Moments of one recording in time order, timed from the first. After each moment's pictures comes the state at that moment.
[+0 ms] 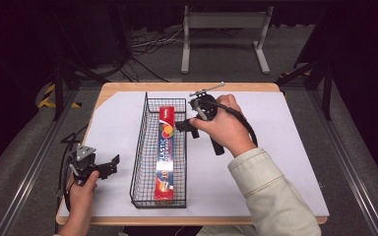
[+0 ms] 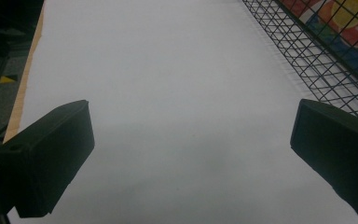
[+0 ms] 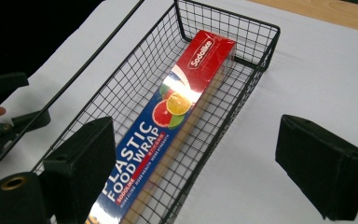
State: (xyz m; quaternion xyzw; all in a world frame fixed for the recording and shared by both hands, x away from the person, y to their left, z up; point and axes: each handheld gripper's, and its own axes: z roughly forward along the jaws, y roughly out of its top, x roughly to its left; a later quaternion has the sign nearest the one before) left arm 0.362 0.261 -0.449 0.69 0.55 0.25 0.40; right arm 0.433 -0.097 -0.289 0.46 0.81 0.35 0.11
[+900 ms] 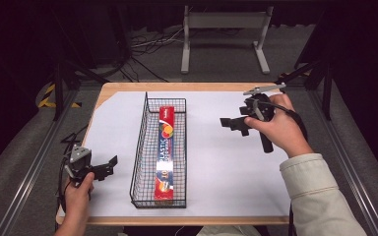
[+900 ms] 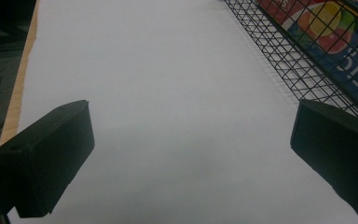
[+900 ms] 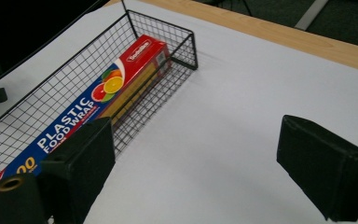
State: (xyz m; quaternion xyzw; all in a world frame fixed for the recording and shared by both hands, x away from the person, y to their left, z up) left arm 0.357 0.268 -0.445 0.69 0.54 0.24 0.42; right arm 0.429 -0.223 -0.285 0.44 0.79 0.40 0.14
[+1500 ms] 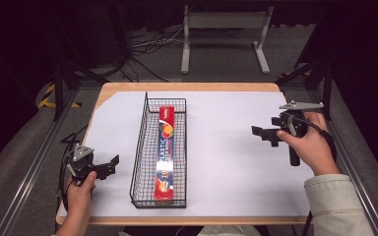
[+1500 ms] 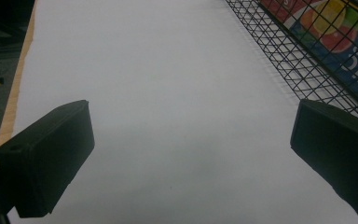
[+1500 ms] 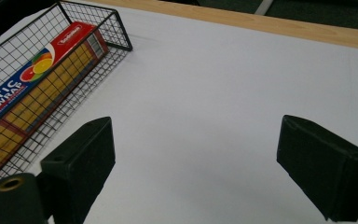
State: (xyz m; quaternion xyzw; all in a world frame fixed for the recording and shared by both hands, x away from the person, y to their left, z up) left arm 0.360 0.265 -0.446 0.69 0.54 0.24 0.41; right arm 0.404 -0.308 -0.322 0.49 0.75 0.40 0.18
